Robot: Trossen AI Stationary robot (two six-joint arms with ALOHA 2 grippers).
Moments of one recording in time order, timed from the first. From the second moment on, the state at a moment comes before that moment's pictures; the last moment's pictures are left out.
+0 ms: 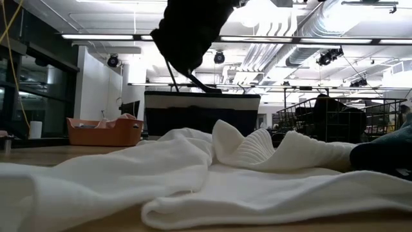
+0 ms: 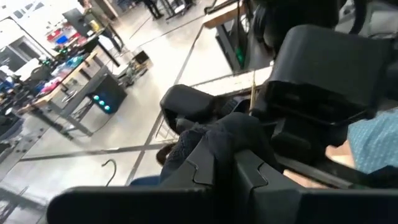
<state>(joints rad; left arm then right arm) -0.19 1.44 1.51 -0.30 -0.58 0.34 0.09 1.58 1.03 0.56 0.39 -0.47</state>
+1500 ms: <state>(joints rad) -0.36 1.20 1.51 -0.86 -0.83 -0.09 -0.03 1.11 1.03 -0.47 0.99 0.16</state>
